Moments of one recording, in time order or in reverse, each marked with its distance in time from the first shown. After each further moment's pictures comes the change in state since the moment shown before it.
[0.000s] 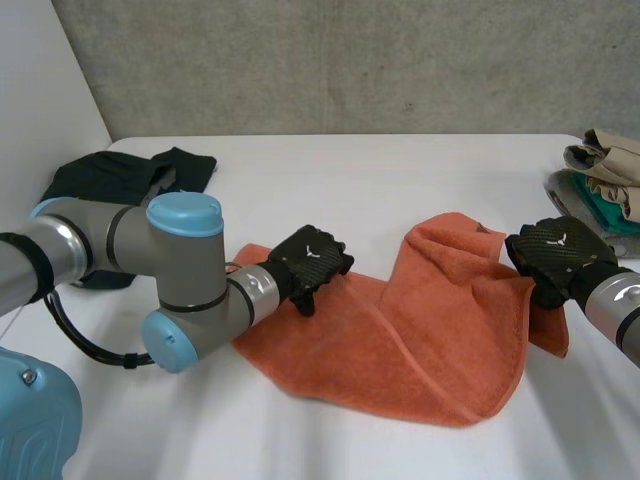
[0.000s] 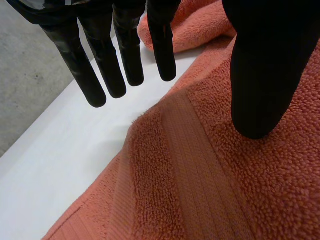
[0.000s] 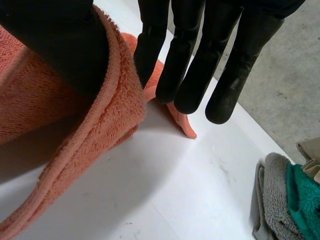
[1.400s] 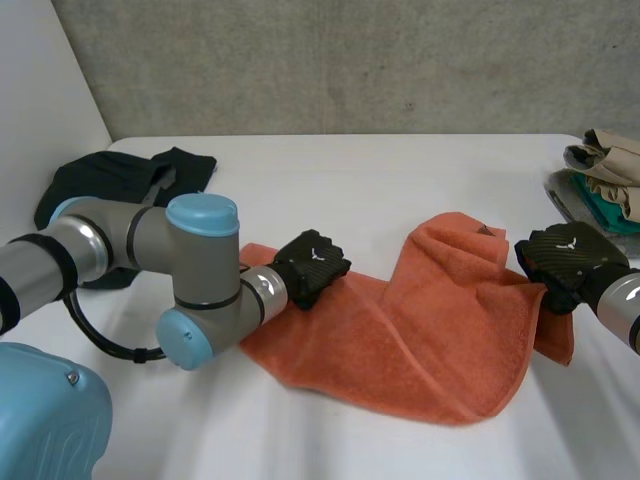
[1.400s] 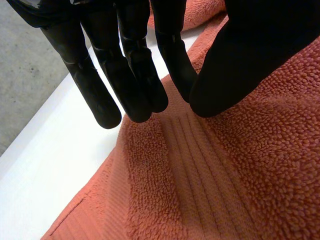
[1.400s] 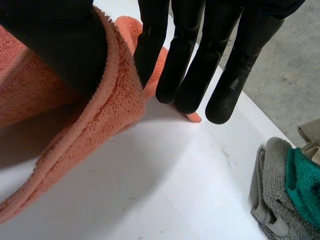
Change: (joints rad) left arm -0.023 -0.073 0.105 -0.055 -0.054 0.063; right arm -0.031 -0.005 -0.018 0.080 0.002 -0.033; left_hand 0.630 0.652 0.644 0.659 0.646; right_hand 0.000 0.000 0.000 0.000 0.000
